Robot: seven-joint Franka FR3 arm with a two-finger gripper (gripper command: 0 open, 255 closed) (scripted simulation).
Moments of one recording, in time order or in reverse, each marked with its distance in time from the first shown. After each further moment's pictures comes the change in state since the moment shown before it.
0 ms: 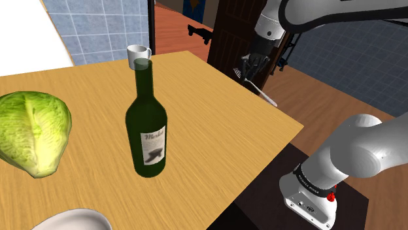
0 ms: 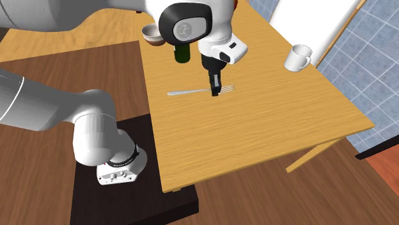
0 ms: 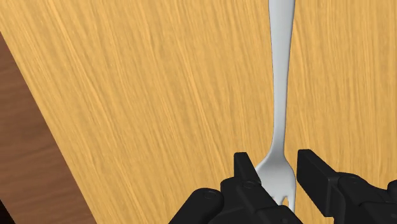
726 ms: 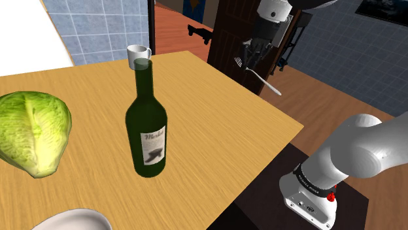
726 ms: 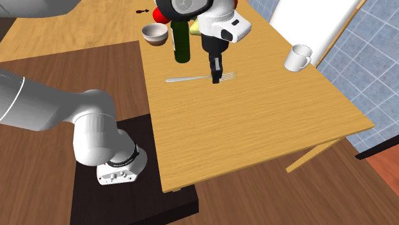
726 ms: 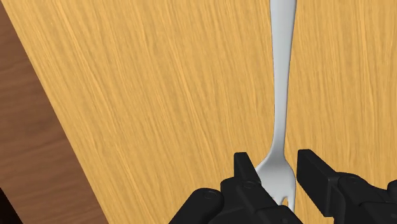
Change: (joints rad) arm 0.009 0.009 0.020 0.130 0.008 -0.121 0.026
